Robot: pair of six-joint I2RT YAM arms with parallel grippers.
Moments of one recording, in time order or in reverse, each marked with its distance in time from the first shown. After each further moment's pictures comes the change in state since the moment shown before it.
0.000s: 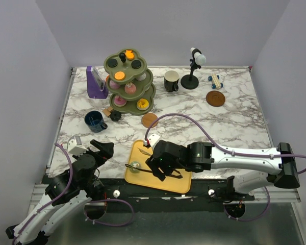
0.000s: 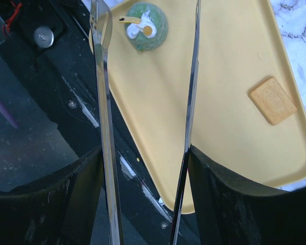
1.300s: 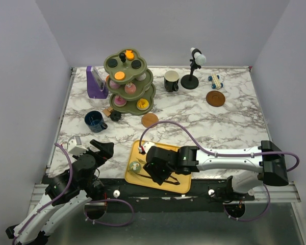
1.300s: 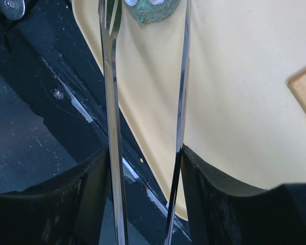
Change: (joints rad) left arm 0.000 0.000 0.000 0.000 0.000 -0.009; right arm 0.000 0.114 -0.064 0.066 -0.083 0.035
